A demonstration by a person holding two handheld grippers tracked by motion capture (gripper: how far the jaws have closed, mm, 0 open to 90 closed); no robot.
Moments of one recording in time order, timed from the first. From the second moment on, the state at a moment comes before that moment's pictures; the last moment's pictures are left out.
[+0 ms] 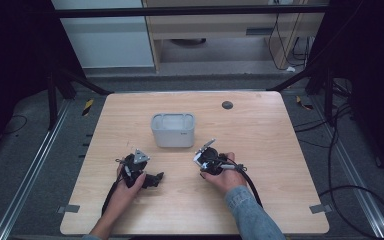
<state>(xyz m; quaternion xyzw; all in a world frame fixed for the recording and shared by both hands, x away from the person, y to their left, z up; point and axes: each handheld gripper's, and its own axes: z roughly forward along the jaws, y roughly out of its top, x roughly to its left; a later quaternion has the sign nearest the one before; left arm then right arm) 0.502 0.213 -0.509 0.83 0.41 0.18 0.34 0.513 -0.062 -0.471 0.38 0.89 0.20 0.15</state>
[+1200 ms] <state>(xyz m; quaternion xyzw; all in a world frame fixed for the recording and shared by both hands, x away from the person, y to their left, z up) 0.501 0.213 -0.509 0.83 0.41 0.18 0.34 0.528 -0.069 -0.471 0.40 0.89 0.19 0.12</state>
